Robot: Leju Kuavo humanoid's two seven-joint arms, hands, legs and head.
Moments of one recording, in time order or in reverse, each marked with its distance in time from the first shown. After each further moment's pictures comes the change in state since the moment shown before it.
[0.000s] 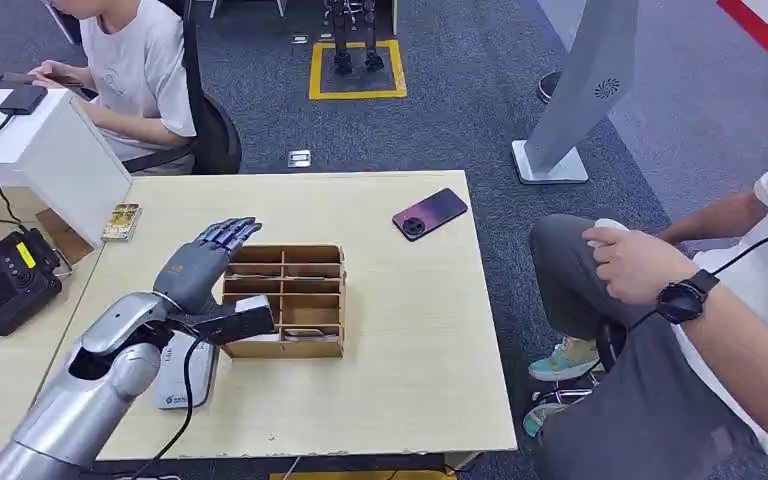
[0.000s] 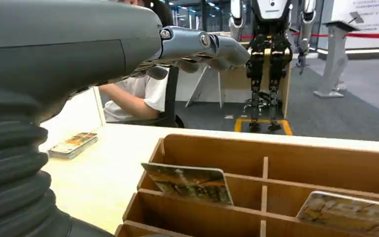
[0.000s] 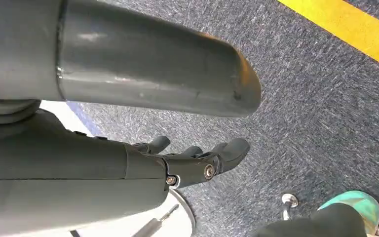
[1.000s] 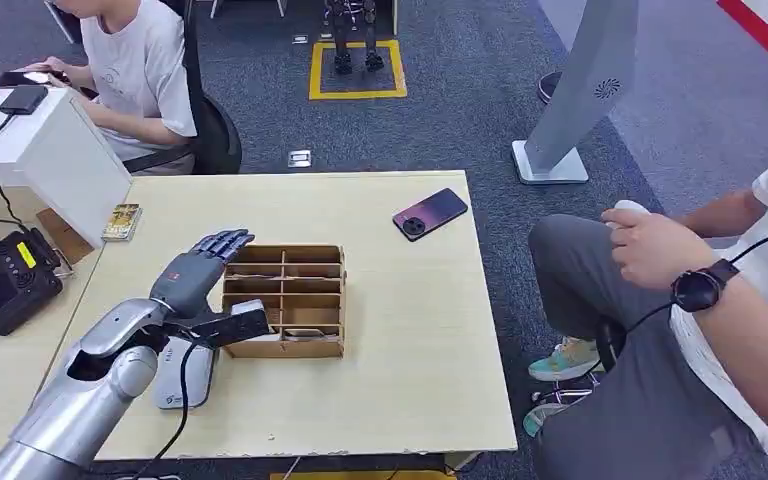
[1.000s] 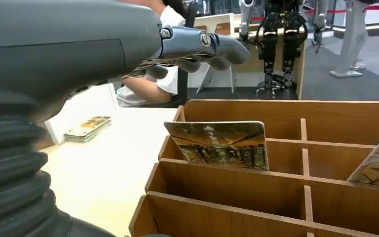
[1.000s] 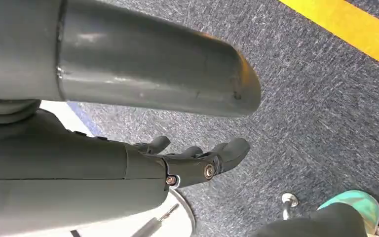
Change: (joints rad) left arm -0.001 0.010 0.000 0.070 -0.003 -0.002 -0.004; right arm 0.000 0.000 0.001 0.000 0.000 0.000 -0.002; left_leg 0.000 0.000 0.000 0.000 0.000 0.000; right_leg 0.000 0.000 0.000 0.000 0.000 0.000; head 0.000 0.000
